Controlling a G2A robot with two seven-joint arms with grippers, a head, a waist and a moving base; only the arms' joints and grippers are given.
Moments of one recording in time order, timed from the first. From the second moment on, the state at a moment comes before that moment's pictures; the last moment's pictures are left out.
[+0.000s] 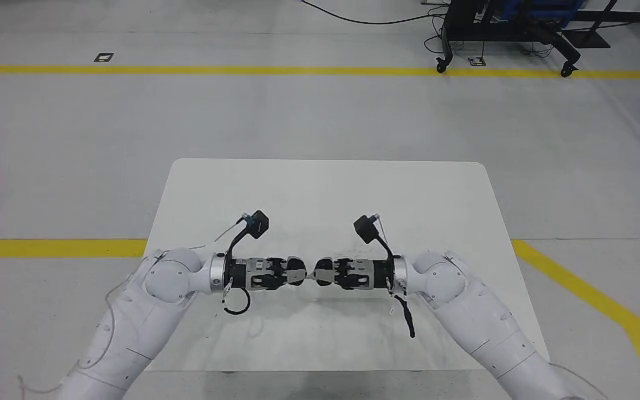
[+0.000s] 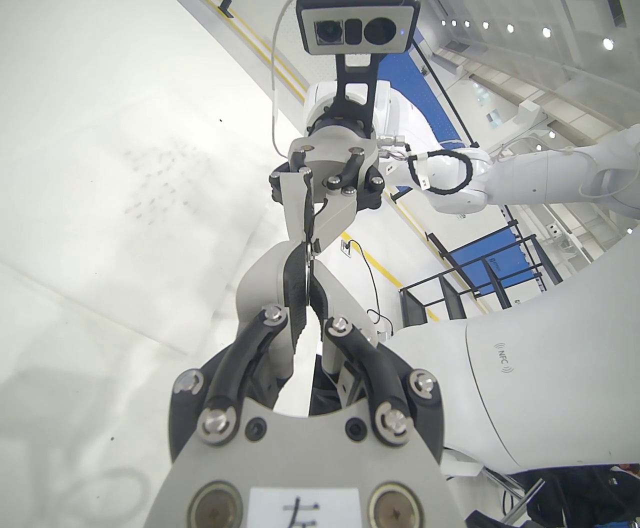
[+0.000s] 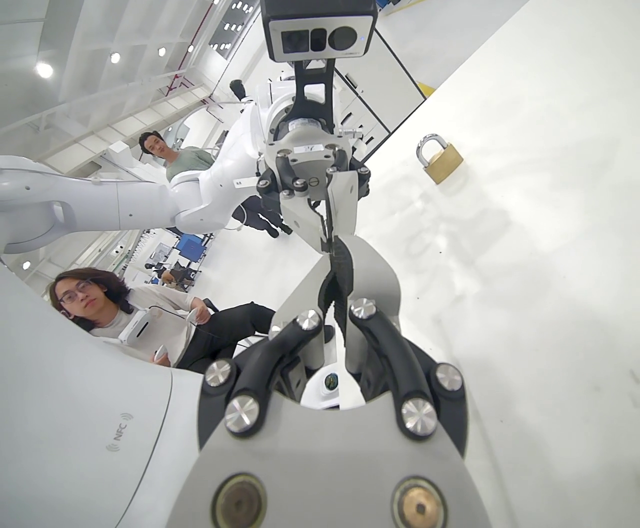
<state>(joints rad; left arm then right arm) 1.17 -0.99 -1.07 -1.46 -0.14 -0.76 -1.04 -1.20 -1.16 0.98 -1.39 0.01 -0.77 0.83</state>
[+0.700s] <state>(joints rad) 1.17 -0.99 -1.07 -1.46 -0.17 -0.78 -1.01 -1.24 -1.12 1.14 -1.30 0.11 -0.88 0.73</state>
